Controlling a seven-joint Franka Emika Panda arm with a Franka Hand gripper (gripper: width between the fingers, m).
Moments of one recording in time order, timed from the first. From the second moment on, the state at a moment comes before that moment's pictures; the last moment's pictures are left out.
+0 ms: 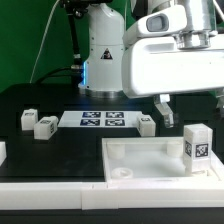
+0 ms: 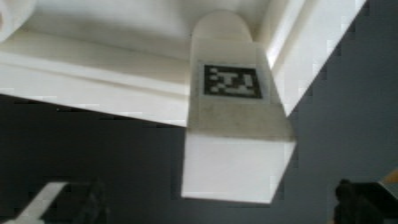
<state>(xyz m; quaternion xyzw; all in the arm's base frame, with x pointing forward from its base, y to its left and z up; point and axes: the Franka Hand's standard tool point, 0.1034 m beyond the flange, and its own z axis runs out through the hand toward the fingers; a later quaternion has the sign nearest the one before) 0.621 0.111 0.106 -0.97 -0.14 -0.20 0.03</state>
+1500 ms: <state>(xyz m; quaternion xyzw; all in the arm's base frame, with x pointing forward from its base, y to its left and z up) 0.626 0.118 0.087 -0.99 -0.13 0.05 0.04</state>
